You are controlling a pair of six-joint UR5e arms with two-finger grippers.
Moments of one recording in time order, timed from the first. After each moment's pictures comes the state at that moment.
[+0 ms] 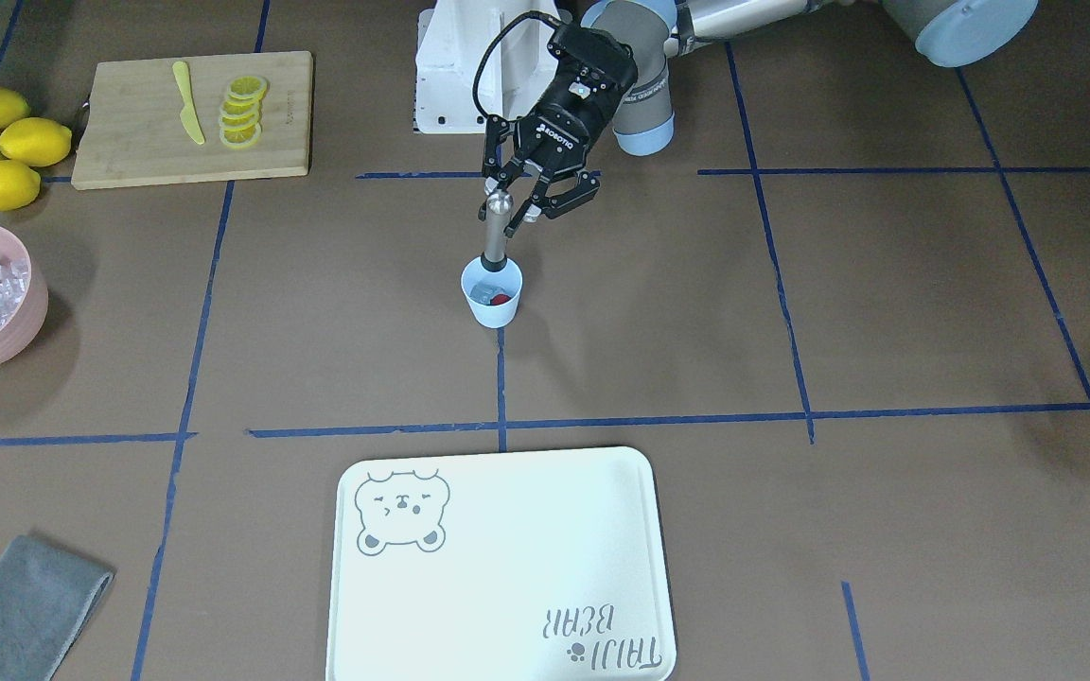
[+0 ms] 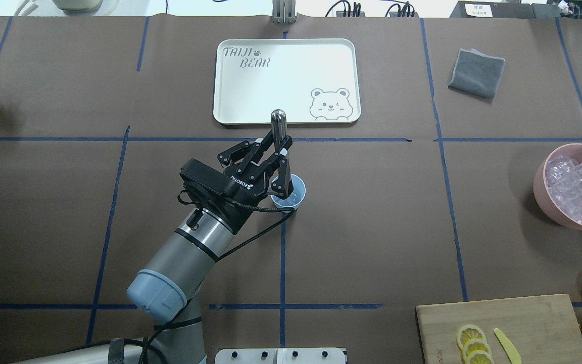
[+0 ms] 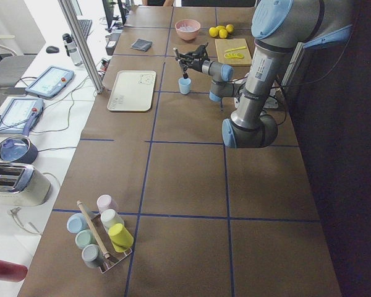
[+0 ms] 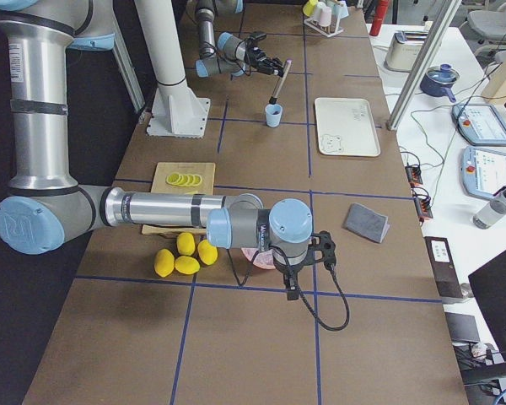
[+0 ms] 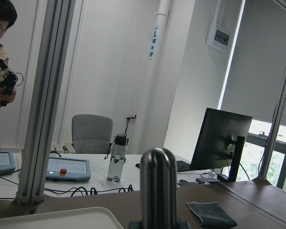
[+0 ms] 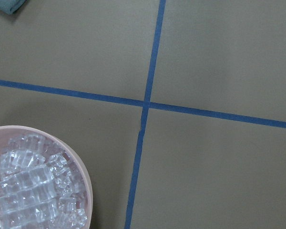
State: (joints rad) left arm -0.23 -2.19 -1.48 -3.12 -0.77 -0.50; right arm 1.63 -1.61 1.63 -1.54 2.37 -0.15
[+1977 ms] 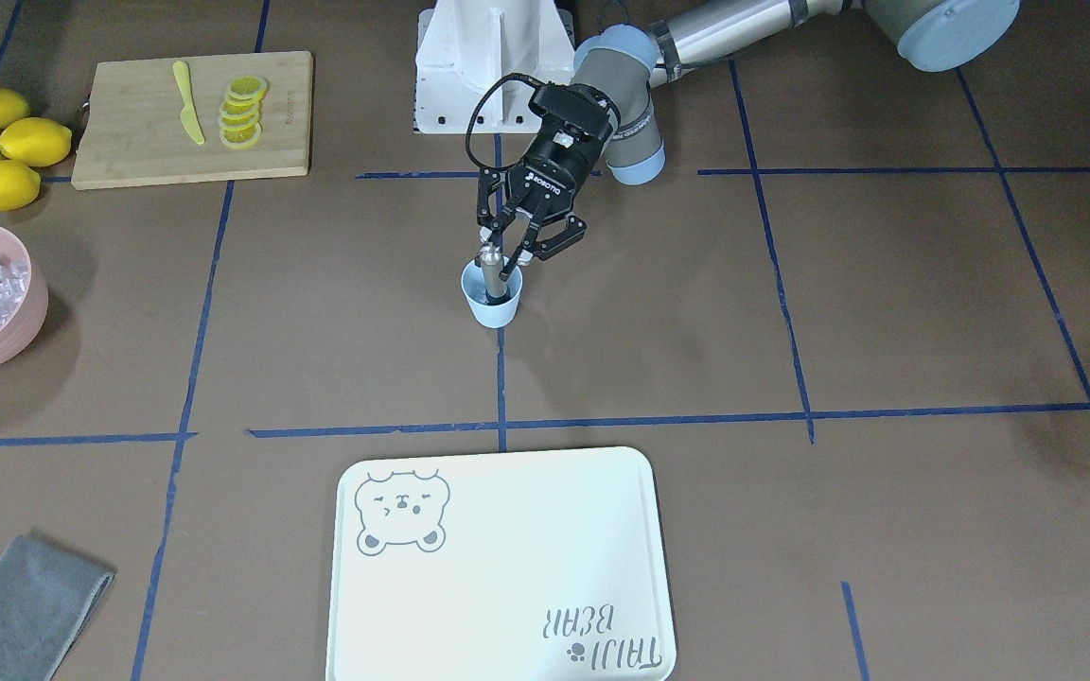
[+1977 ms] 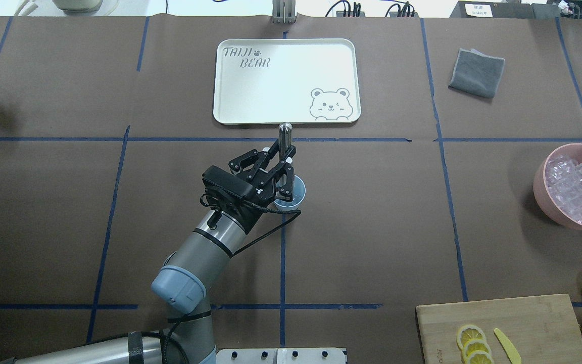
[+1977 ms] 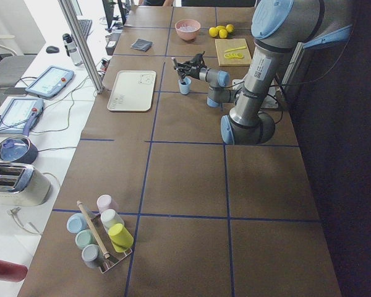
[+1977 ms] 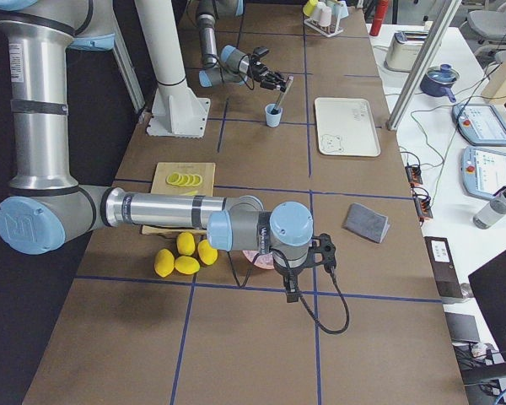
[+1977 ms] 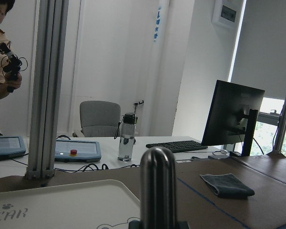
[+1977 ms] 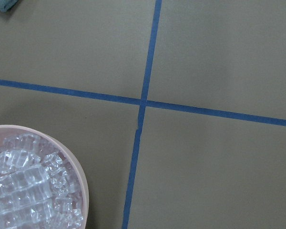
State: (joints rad) left arm -0.23 -2.24 -1.32 -3.15 -0.77 -0.51; right arm 1.63 -1.61 1.62 -1.53 2.37 -0.15
